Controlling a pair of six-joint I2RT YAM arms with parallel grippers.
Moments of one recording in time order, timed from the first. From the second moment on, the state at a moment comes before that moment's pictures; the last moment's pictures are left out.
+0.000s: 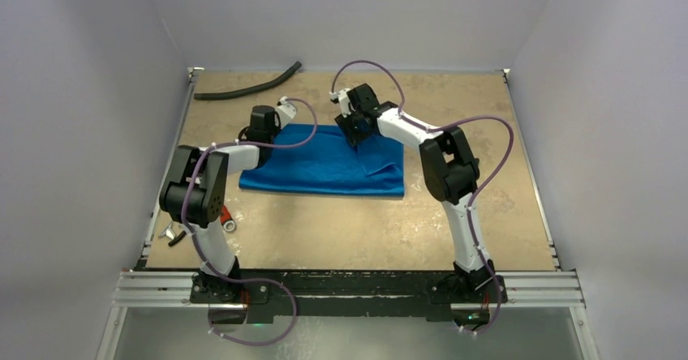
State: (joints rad) left arm -0.22 1.83 0.95 0.29 -0.37 0.63; right arm 0.55 2.25 1.77 -0.48 -0.07 -0.12
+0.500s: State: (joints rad) left arm -0.22 1.70 0.96 0.31 -0.42 0.61; right arm 0.55 2.02 1.65 -0.32 0.17 -0.07
